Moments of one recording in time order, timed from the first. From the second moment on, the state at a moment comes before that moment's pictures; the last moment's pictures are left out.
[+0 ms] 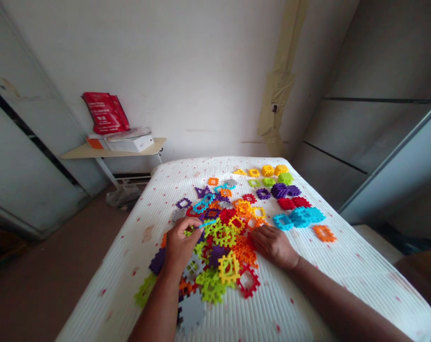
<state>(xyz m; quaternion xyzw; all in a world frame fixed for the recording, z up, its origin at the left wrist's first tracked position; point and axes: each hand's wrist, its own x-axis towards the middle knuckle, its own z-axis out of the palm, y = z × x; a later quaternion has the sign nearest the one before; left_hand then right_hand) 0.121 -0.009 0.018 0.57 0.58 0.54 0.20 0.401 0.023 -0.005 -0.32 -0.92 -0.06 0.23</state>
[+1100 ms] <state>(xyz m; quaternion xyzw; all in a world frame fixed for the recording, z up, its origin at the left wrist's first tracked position) 0.129 -0.011 0.021 0.73 0.45 0.51 0.00 0.325 0.035 0.068 -0.37 -0.89 0.19 0.16</state>
